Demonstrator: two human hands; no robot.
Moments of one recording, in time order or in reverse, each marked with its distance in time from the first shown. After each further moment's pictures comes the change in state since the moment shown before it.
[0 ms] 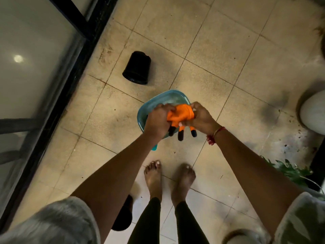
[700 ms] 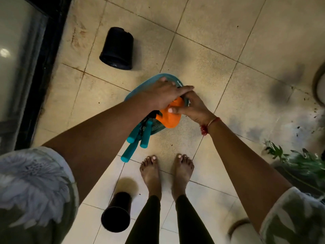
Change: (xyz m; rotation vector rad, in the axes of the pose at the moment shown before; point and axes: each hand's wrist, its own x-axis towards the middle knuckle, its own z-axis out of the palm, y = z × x) left_hand 0.097 0.005 0.031 0.732 -0.499 0.590; right_hand 0.046 0.056 0.004 0.160 -0.018 -0.033
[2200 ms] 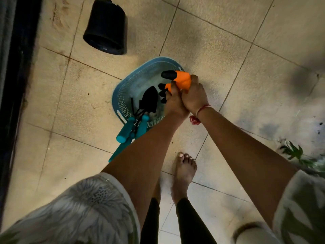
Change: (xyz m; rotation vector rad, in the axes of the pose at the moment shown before) left_hand 0.067 0.063 0.114 -1.122 0.244 -0.850; right_hand 0.056 0.043 0.020 -0.412 0.331 0.165
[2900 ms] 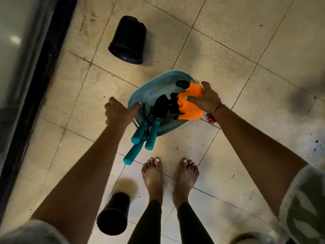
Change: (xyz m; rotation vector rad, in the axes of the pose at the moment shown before) left_hand -0.039 -0.071 -0.159 0.031 0.332 -0.419; right_hand 0.010 -0.016 -0.034 0.010 -0.175 0.065
